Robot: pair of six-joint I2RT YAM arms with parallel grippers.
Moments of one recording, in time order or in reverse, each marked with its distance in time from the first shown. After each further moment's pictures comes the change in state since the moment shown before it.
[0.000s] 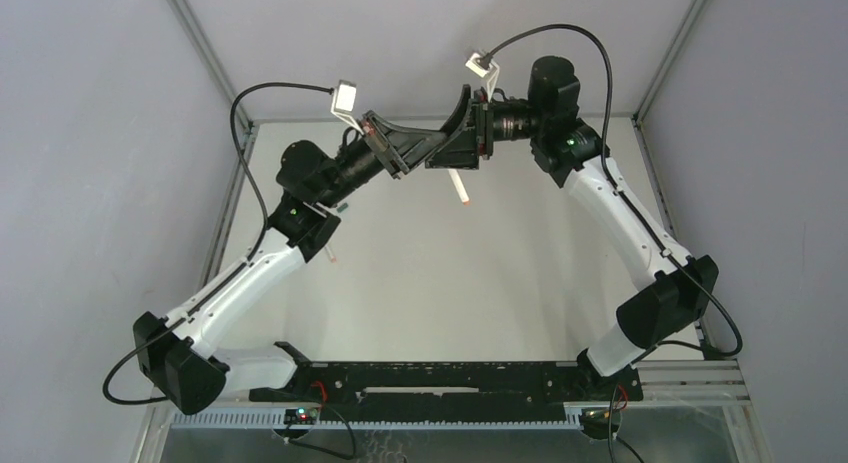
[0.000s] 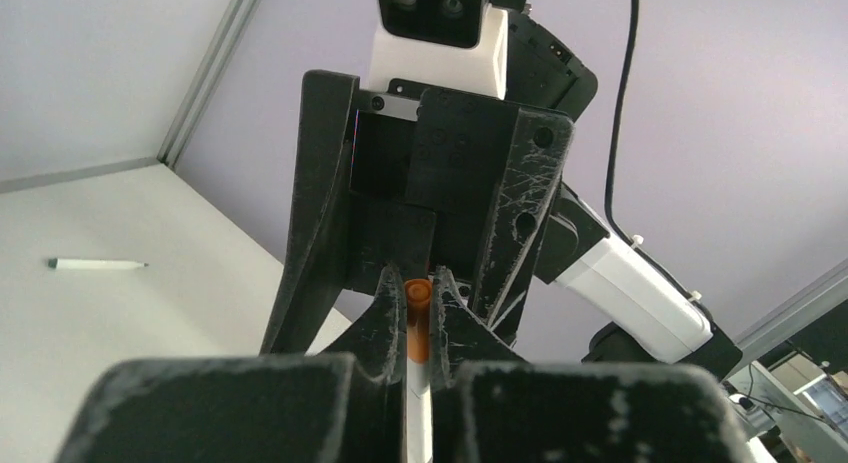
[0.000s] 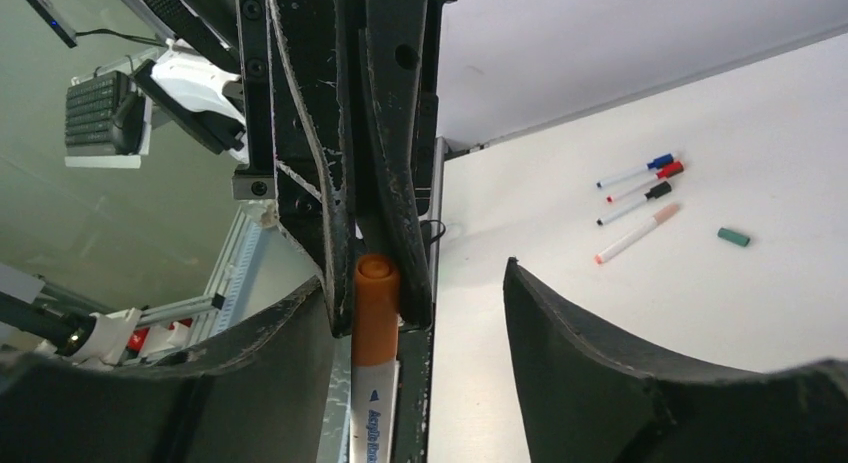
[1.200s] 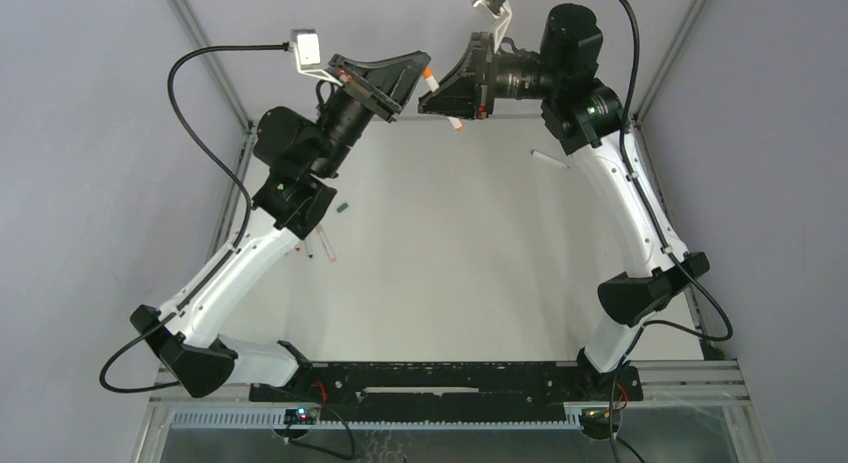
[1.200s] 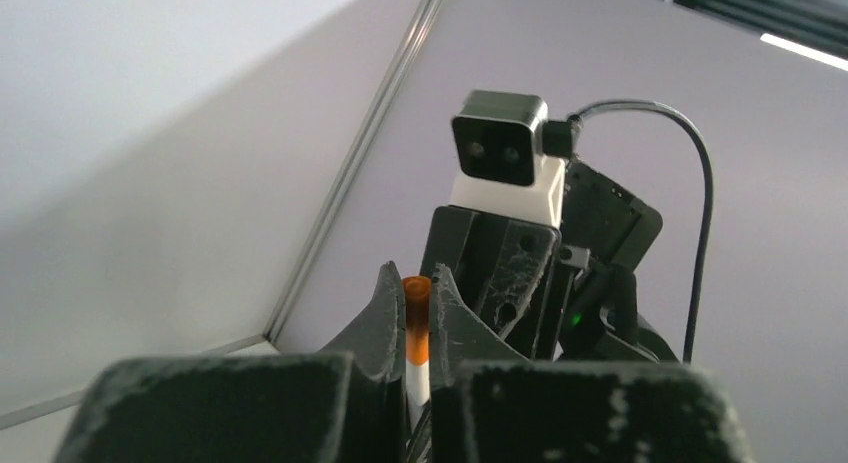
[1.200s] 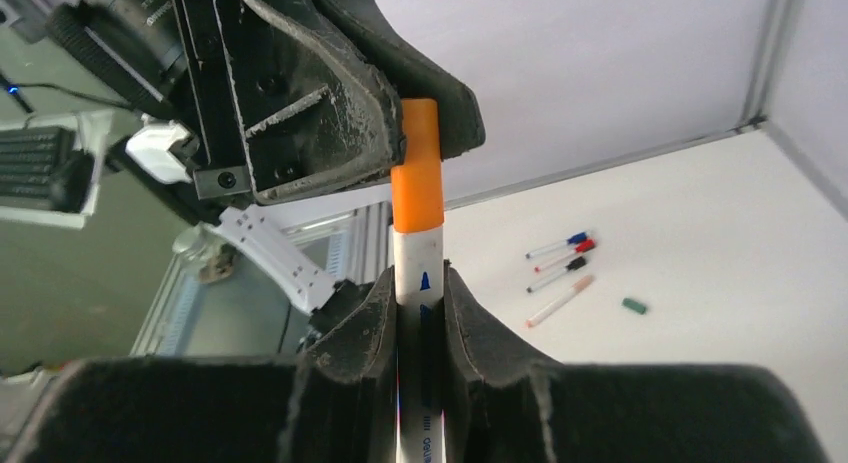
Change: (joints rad) left arm -0.059 0.107 0.317 -0.067 -0.320 0.175; right arm 0.018 0.142 0.513 -0.303 0.172 -0.104
